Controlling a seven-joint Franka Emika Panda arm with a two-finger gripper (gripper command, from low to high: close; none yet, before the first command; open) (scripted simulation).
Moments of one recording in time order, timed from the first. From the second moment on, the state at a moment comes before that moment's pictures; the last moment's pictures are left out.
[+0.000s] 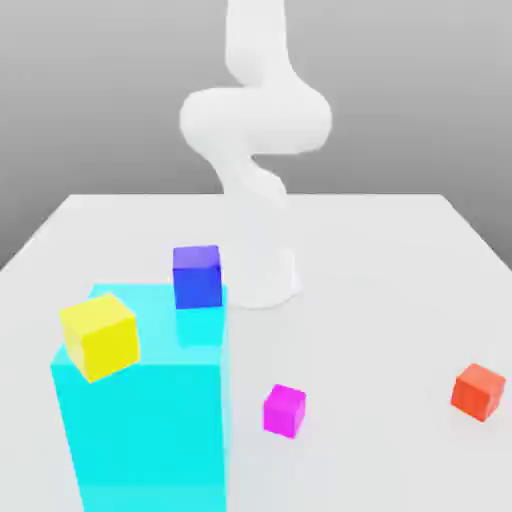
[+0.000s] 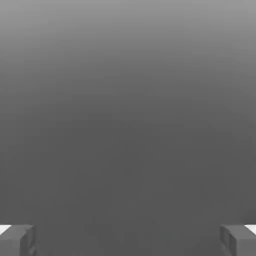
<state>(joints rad) 0.08 -0.74 -0.03 -2.32 0.02 2.33 0.69</state>
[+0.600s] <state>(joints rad) 0.55 -0.26 -0.12 -2.43 0.19 2.53 -0.14</state>
